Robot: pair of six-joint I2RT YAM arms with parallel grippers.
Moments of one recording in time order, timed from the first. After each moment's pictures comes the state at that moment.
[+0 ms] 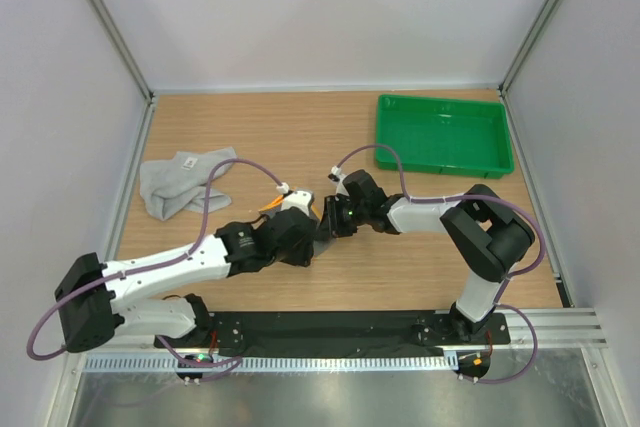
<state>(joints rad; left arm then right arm) -1.04 1.18 0.80 -0.52 -0.29 -0.68 0.71 1.75 0.82 0.13 -0.42 0.63</state>
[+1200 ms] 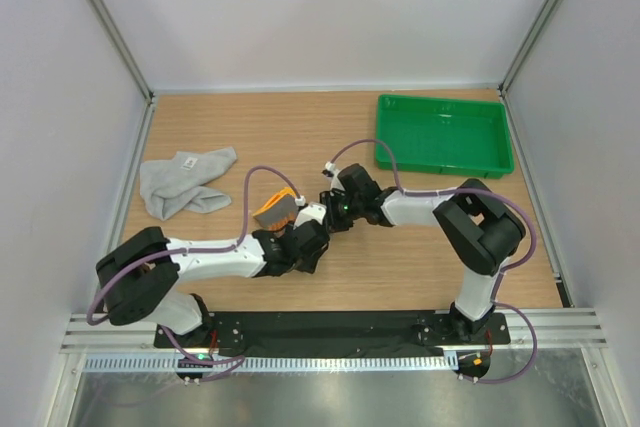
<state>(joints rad) -1.07 1.46 0.70 -0.27 -0.37 -0.60 0.71 1.80 0.89 0.08 -0.43 0.58</state>
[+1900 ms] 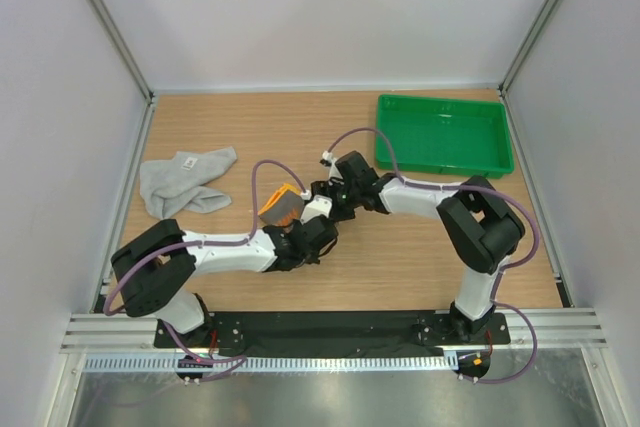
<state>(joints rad) -1.07 1.55 0.76 -0.23 -0.43 -0.60 0.68 1.83 1.04 -0.09 -0.42 0.50</state>
